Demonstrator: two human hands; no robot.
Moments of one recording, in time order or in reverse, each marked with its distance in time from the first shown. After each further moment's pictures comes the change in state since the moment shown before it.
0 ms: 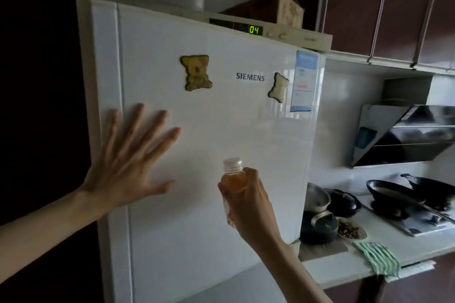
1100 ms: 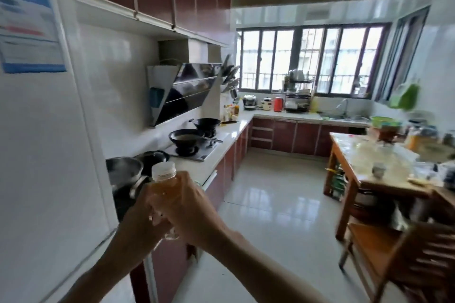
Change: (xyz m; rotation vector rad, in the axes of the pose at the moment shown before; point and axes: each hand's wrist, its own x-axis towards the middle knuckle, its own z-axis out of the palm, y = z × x) left_hand 0.085 0.361 -0.005 -1.949 -0.403 0.217; right_hand -0.058 0.101 -0.163 -0.252 0.326 0.297
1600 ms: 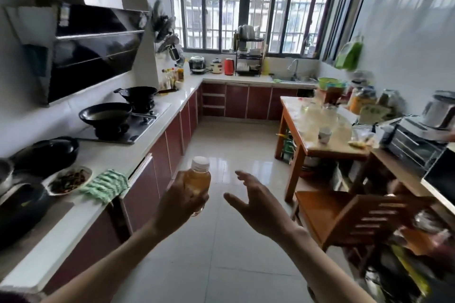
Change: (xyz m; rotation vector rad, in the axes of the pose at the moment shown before) left_hand 0.207 0.017 0.349 -0.105 -0.328 0.113; right_hand -0.001 0.297 -0.290 -0.498 0.157 0.396
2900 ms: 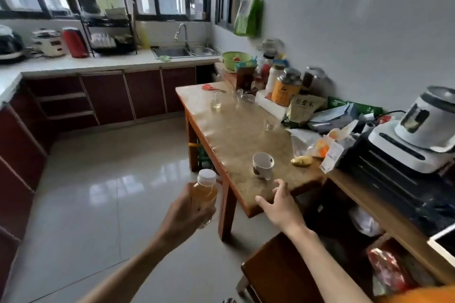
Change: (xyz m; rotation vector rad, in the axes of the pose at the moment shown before) left_hand 0.721 -0.079 0.483 -0.337 -0.592 0.139; right_hand 0.511 0.597 -0.161 -0.004 0.374 0.913
